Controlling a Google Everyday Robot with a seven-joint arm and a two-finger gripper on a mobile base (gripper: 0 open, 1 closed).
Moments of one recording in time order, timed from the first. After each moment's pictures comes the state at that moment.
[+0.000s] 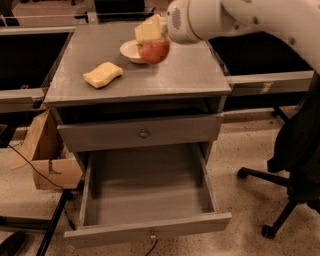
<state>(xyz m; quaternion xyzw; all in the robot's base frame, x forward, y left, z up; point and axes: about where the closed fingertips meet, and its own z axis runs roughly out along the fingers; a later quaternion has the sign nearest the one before) 0.657 0.010 1.022 -0.21 0.82 0.26 0.45</state>
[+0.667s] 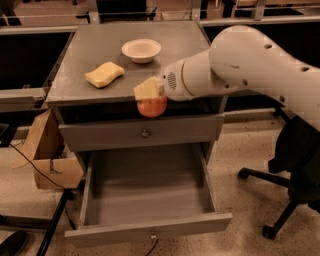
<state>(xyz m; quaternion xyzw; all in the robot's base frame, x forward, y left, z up) 0.595 0.015 0.907 -0.23 0.86 0.27 0.37</state>
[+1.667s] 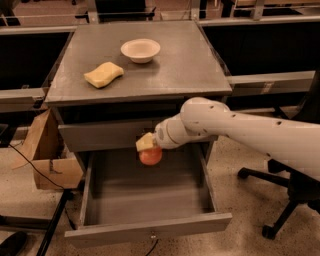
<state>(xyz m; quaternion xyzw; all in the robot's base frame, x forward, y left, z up) 0.606 0.027 0.683 -0.19 0.92 0.27 0.23</state>
